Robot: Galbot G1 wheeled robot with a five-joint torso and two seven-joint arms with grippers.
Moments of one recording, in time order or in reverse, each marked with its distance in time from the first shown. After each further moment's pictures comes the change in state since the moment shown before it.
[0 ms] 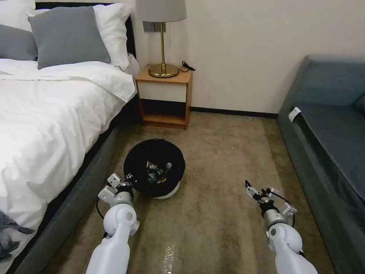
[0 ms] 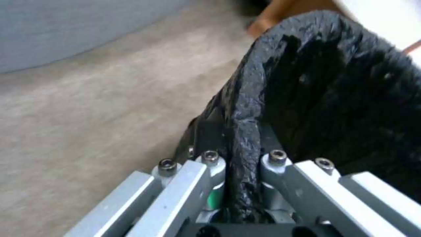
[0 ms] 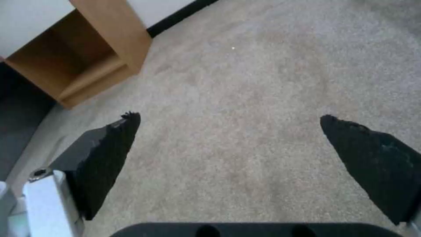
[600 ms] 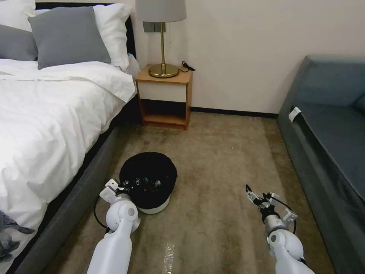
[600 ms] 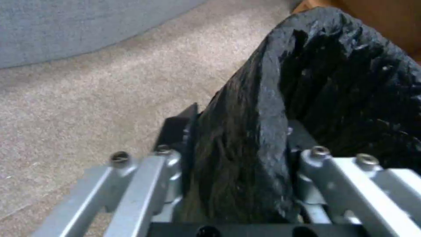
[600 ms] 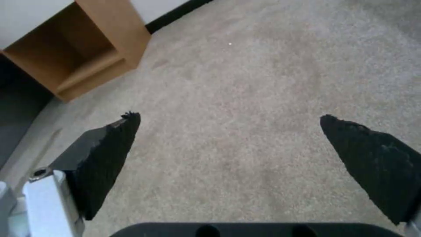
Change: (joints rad) left arm -0.033 -0.005 0.009 0.041 0.016 0.058 -0.137; right arm -0.044 0.009 0.014 0.010 -0.027 0.027 -0.028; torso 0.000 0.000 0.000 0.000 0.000
